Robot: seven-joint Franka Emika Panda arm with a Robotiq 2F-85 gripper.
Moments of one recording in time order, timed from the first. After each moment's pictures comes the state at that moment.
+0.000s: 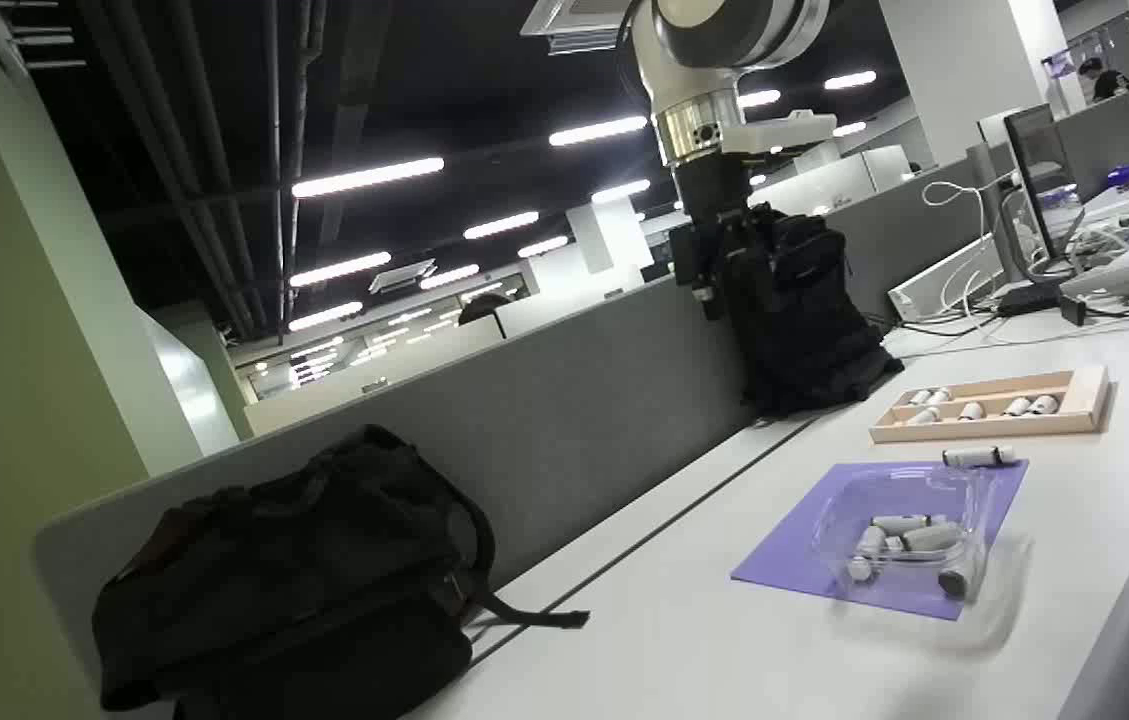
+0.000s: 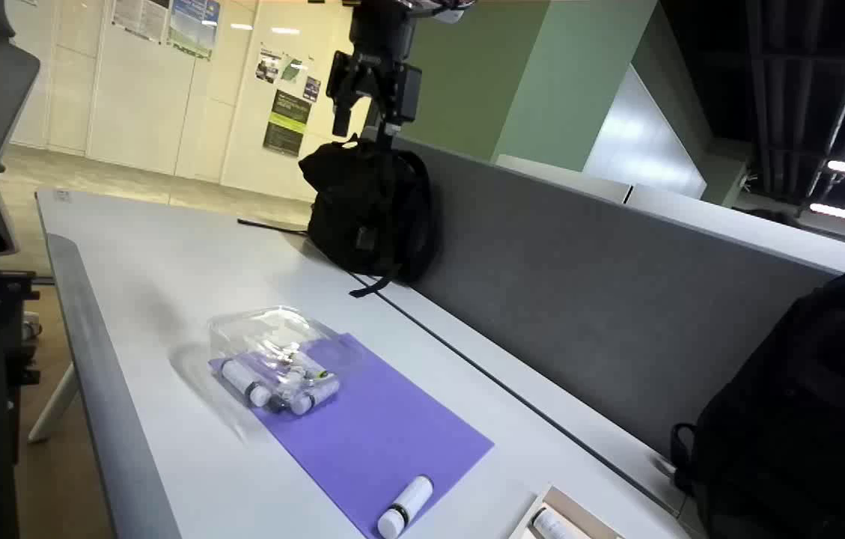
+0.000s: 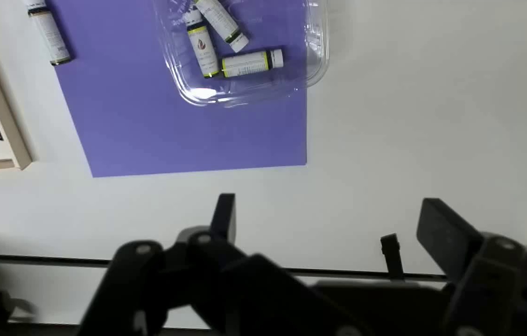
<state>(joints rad) 0.08 -0.26 0.16 -2.44 0.06 2.35 0.15</state>
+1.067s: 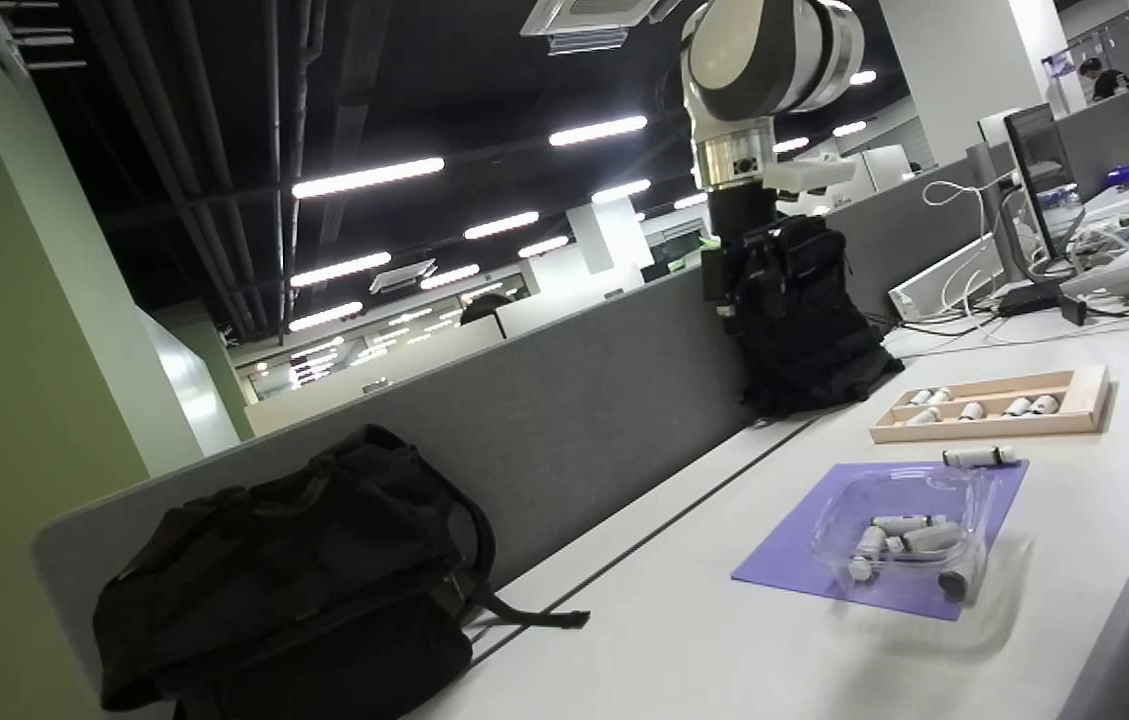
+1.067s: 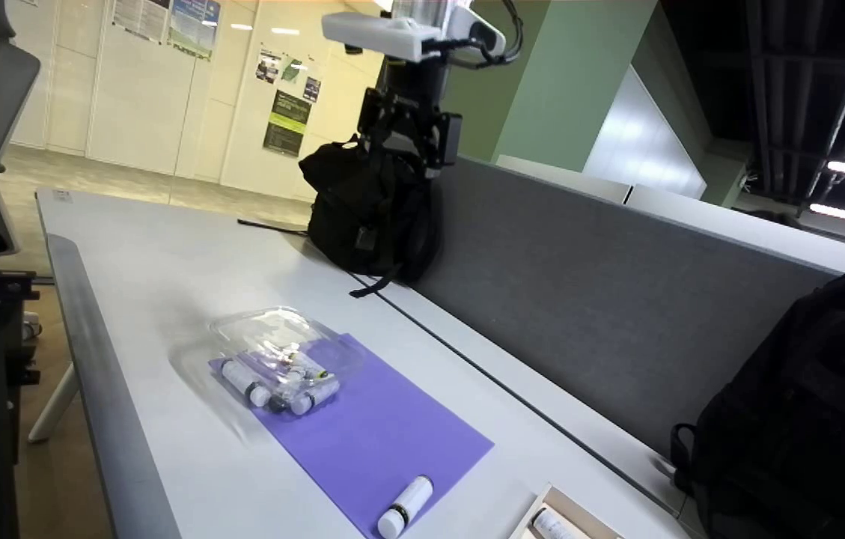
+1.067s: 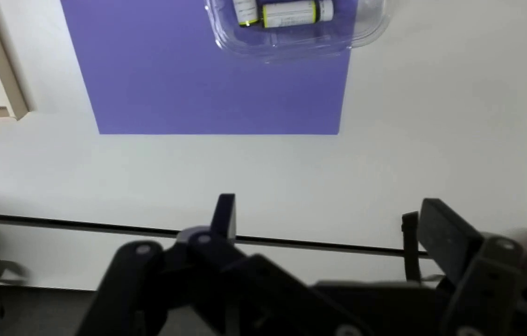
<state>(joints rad) 0.07 -0.17 0.05 -2.49 0.11 2.57 -0.10</state>
